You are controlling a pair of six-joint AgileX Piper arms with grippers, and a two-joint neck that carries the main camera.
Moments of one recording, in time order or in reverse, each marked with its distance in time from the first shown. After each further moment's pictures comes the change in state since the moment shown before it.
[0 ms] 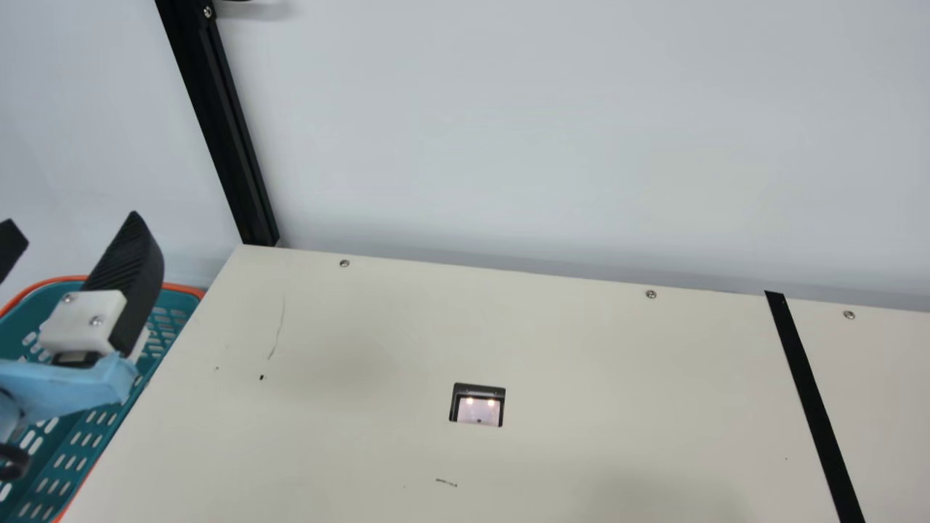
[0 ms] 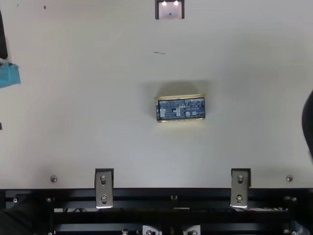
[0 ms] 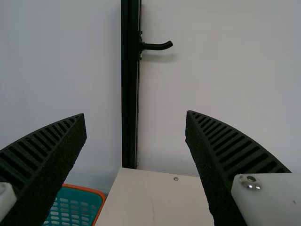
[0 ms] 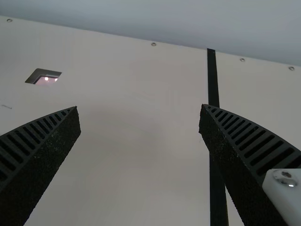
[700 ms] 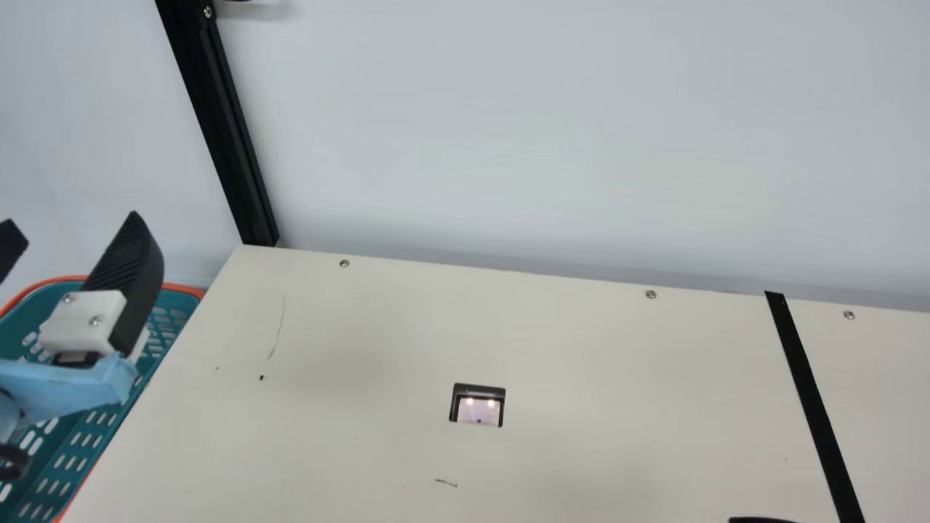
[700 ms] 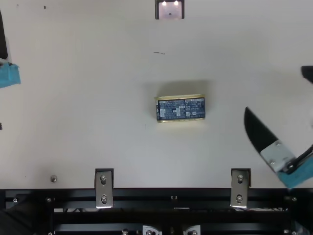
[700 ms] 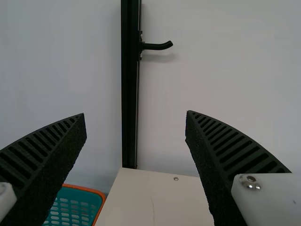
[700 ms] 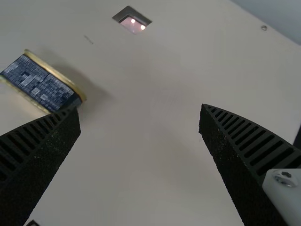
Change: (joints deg) left arm 0.0 0.0 0.0 0.0 0.0 0.0; right arm 15.8 19.7 -7.7 7.8 5.1 -17.6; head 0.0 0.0
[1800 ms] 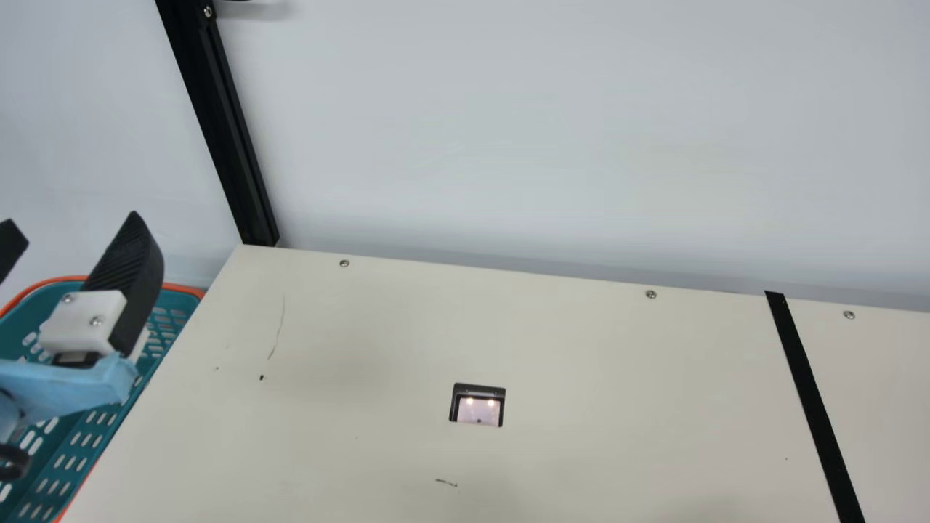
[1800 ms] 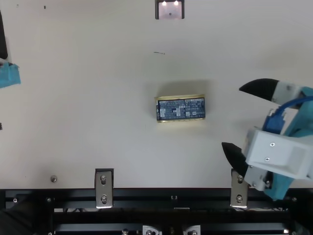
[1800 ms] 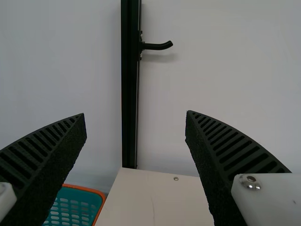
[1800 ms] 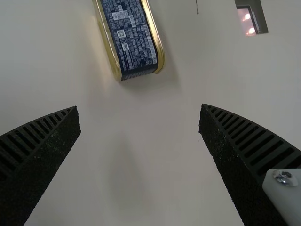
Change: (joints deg) left arm 0.0 0.0 0.0 0.0 0.0 0.0; right arm 7.1 14.0 -2.7 7.1 4.1 -34.6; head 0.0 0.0
